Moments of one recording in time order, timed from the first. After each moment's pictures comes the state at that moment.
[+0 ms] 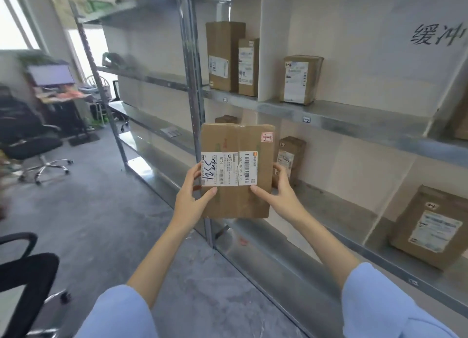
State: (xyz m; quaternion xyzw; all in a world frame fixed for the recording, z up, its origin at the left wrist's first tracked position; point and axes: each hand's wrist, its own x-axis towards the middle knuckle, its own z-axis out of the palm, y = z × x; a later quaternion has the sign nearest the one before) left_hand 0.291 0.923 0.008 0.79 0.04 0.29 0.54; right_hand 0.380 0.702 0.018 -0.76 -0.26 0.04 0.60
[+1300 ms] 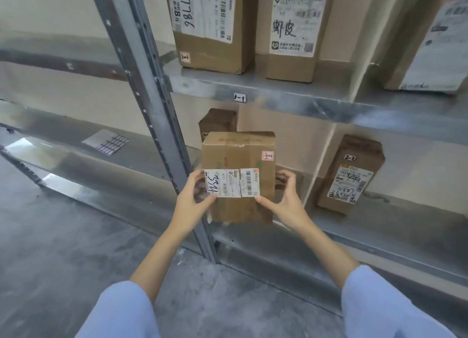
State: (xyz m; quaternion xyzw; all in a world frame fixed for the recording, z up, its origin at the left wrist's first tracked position) left_hand 0.716 1.195 -0.073 0.83 -0.07 0.07 0.55; right_hand 0.714 0.943 -0.090 -0.82 -0.02 -0.04 0.57
